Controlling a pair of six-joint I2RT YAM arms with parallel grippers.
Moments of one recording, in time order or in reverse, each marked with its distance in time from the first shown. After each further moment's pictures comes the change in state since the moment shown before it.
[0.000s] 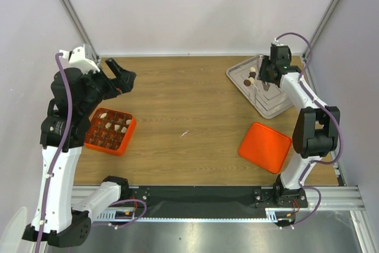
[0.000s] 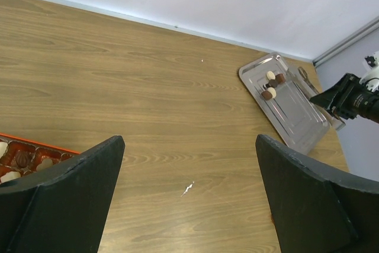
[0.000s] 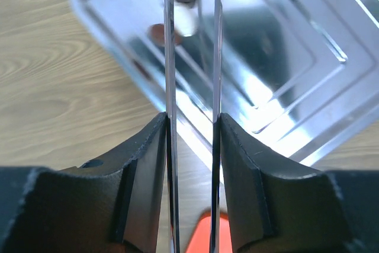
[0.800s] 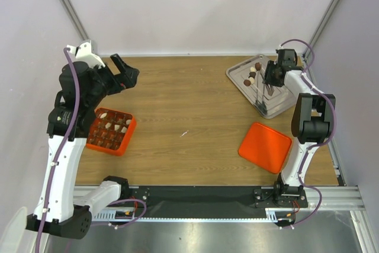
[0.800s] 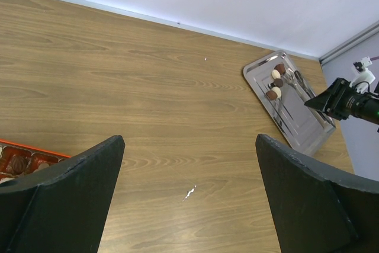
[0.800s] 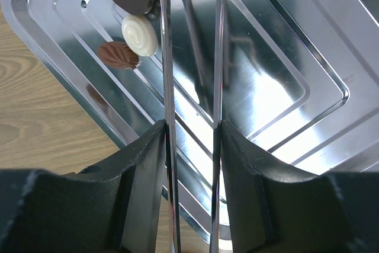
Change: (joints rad) left arm 0.000 0.056 -0.018 0.047 0.001 0.000; right arm -0.129 0.208 0.069 0.032 -0.148 -0.062
